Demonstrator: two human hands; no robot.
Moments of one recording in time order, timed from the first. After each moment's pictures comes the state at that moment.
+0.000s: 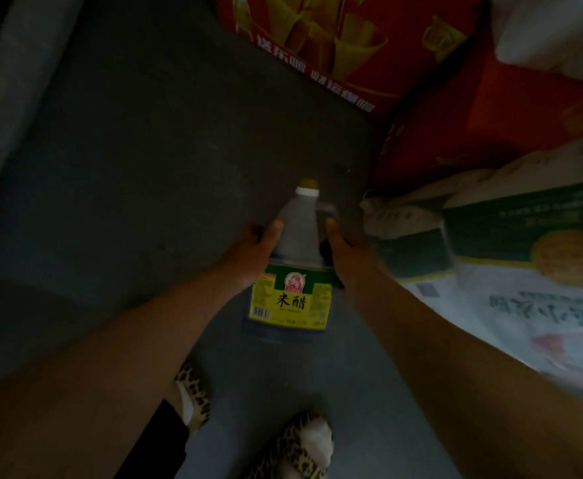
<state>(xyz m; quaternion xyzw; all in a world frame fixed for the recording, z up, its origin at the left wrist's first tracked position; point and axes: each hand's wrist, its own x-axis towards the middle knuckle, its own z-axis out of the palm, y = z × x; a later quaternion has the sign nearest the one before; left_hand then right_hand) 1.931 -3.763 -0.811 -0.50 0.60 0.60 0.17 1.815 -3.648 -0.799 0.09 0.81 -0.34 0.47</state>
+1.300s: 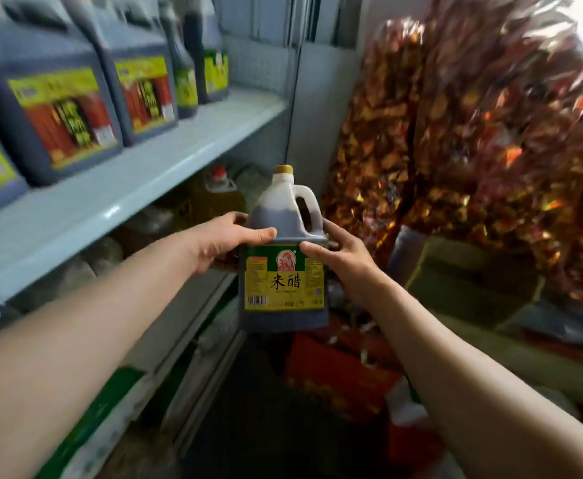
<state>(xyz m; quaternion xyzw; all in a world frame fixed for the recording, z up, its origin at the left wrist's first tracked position) 1.925 -4.121 0.027 -0.37 0.69 0.62 -0.08 1.759 -3.960 -0.010 -0.34 0.59 -0.62 0.38</state>
